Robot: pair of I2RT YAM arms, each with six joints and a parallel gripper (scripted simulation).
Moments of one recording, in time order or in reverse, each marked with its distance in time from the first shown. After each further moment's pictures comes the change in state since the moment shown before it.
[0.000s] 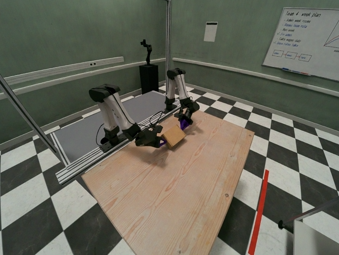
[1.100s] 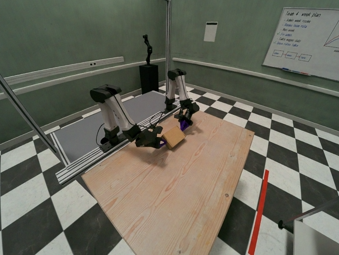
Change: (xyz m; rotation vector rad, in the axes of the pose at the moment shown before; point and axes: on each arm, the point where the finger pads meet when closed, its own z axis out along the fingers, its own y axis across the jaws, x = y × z) left arm 0.007 -0.004 0.004 -0.001 0.002 0.001; right arm 0.004 0.002 0.003 0.006 -0.001 -0.006
